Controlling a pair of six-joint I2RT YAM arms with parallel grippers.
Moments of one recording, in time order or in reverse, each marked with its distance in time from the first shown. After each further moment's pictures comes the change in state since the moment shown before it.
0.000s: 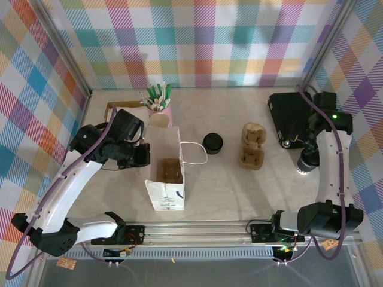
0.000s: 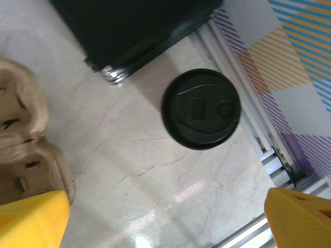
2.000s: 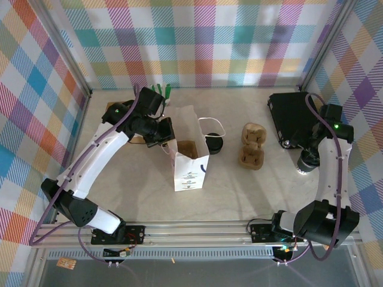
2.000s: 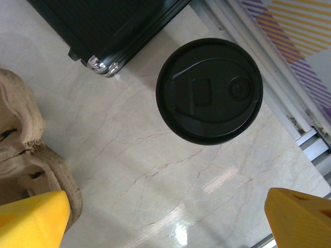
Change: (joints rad) left arm 0.033 0.292 0.138 0.254 0.136 -0.205; right arm -0.100 -0.032 -0.178 0.121 -0.123 0.060
